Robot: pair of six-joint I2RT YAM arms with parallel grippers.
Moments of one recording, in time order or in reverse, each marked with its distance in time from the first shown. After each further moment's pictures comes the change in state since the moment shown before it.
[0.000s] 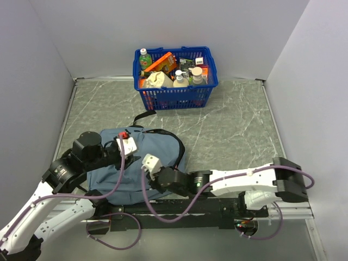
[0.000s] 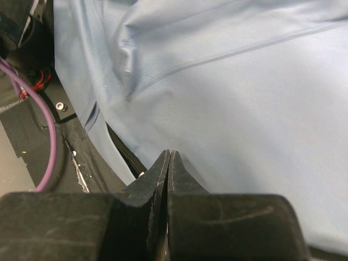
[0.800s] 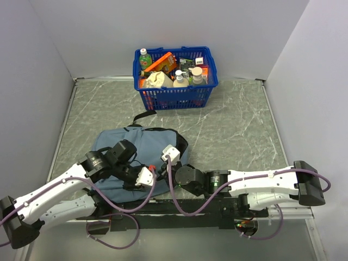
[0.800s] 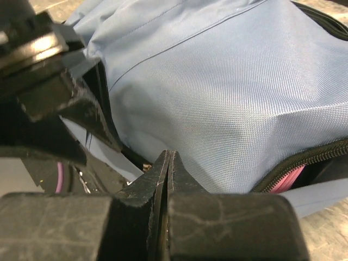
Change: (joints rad) left arm -0.171 0.223 -0.163 -0.217 0.342 0.407; right arm -0.015 -0.238 -0.127 0.007 0.134 0.162
